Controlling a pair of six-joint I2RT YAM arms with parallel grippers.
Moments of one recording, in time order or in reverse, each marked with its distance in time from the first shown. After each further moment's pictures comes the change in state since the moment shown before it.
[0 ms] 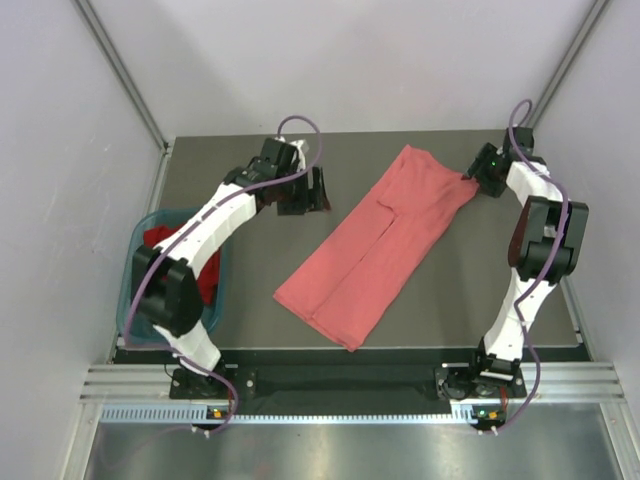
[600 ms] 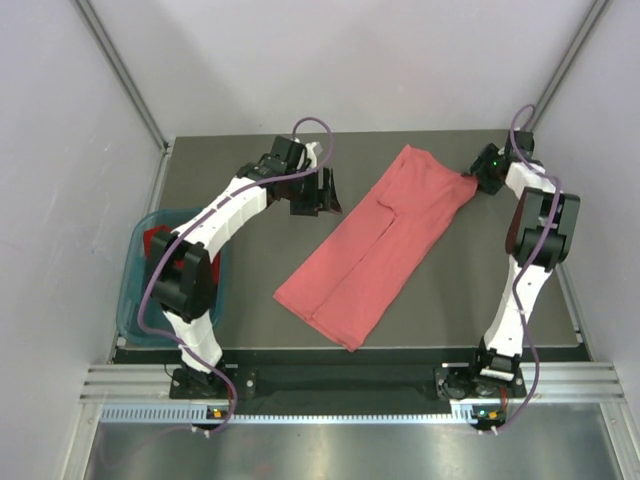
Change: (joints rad) left arm 0.006 0.147 0.087 0.045 0.159 0.035; right arm -0.038 0.198 0.129 0.101 -0.089 0.059
